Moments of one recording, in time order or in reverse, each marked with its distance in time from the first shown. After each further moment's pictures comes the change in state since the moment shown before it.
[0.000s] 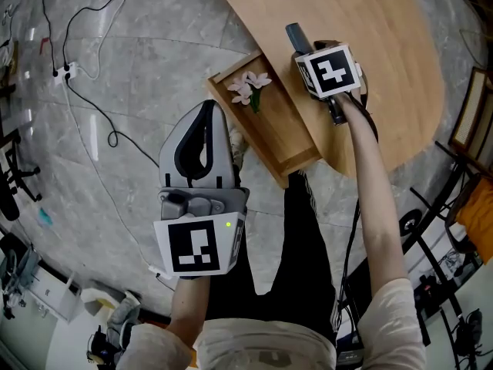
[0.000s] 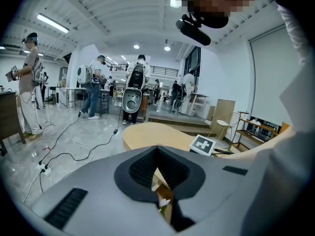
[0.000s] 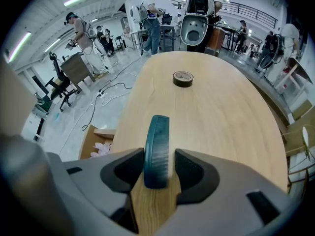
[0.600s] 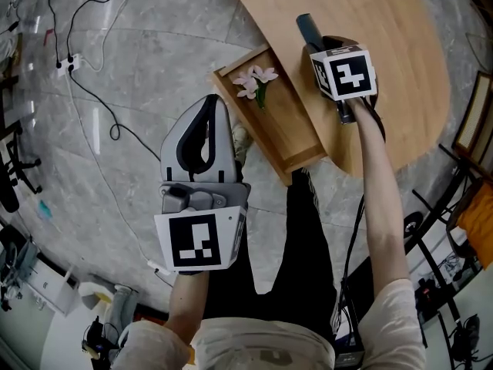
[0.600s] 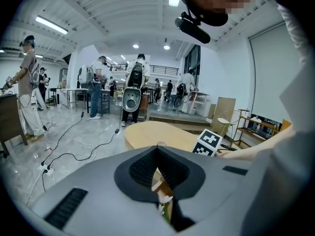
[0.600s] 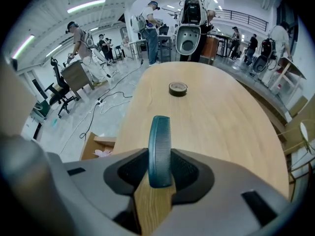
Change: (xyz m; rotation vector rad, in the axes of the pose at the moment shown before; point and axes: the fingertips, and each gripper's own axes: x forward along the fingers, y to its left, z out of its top) left arm -0.002 0.005 -0.010 0.000 0.009 0.015; right arm -0.010 -0.006 0.007 0.029 -0.103 -0.013
